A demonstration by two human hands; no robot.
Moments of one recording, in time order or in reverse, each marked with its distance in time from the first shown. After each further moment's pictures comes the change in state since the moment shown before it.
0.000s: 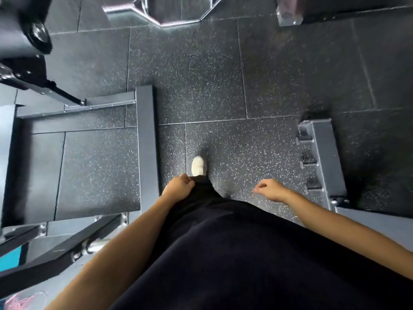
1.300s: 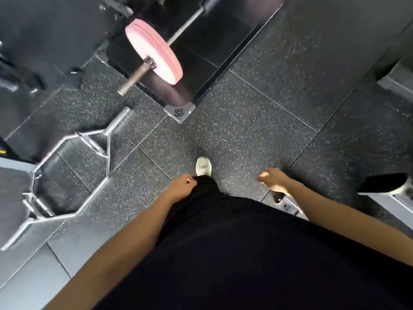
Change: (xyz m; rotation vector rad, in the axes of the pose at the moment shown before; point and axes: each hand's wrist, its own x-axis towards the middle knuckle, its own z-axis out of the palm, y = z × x) left_hand 0.531 0.809 -0.319 0.526 -0.300 0.412; right_hand 0.342 -0.057 -0.733 0.689 0.354 0.240
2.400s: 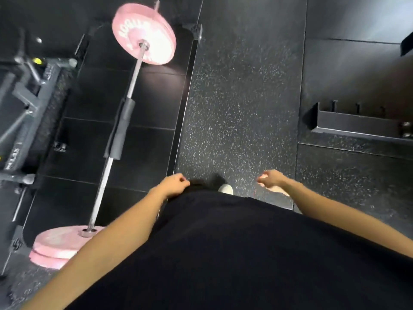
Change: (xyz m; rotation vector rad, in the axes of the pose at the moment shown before) left_hand 0.498 0.731 -0.337 0.602 -0.168 0.294; right_hand 0.373 -0.106 -0.663 0.324 0.193 0.288
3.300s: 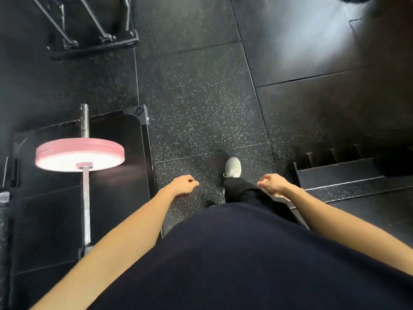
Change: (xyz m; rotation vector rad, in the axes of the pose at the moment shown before) left_hand 0.408 0.449 -0.392 0.319 -0.220 0.248; right_hand 0.296 -0.130 -0.486 0.309 0.181 0.174
